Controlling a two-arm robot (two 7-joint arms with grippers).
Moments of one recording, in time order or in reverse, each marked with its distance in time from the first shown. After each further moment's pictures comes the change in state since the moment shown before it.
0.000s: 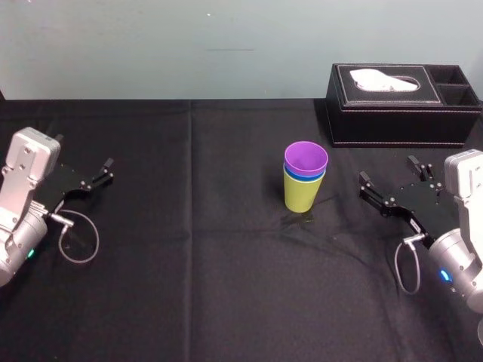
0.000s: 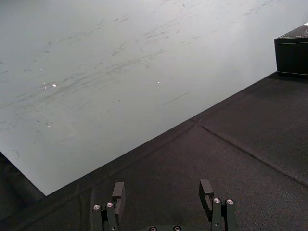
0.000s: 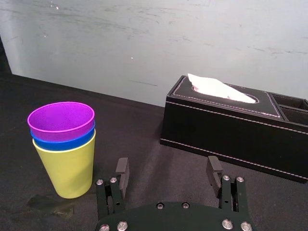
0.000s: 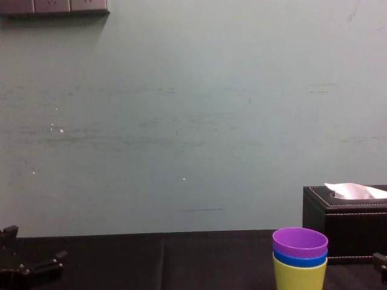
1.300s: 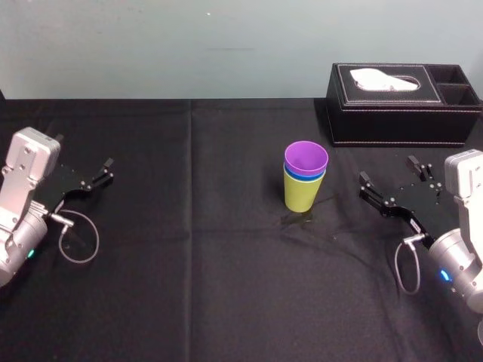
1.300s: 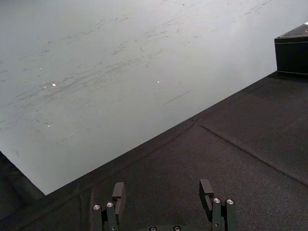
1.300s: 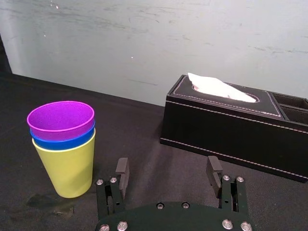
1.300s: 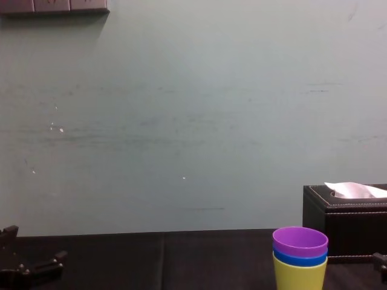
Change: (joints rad) left arm 0.000 0.000 0.000 0.000 0.000 0.000 0.000; right arm 0.000 0.000 0.000 0.000 0.000 0.000 0.000
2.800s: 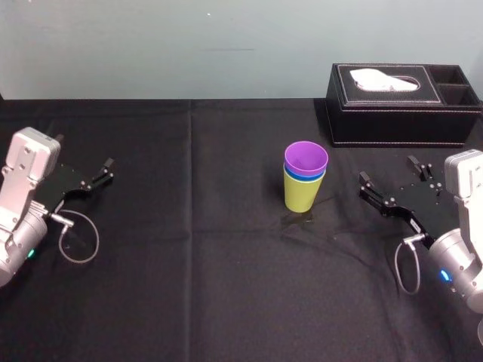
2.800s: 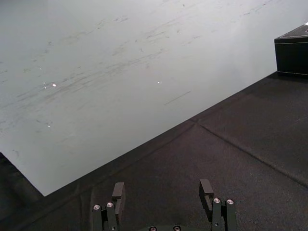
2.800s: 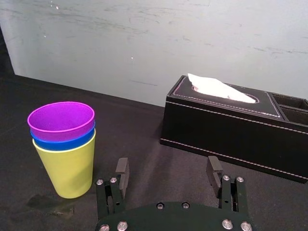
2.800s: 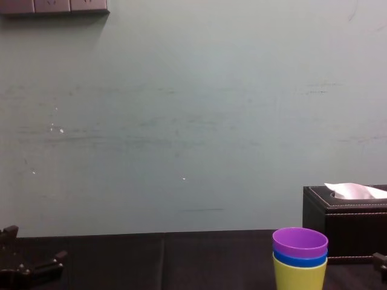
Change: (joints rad) left arm 0.000 0.000 0.000 0.000 0.000 0.000 0.000; right arm 0.000 0.000 0.000 0.000 0.000 0.000 0.000
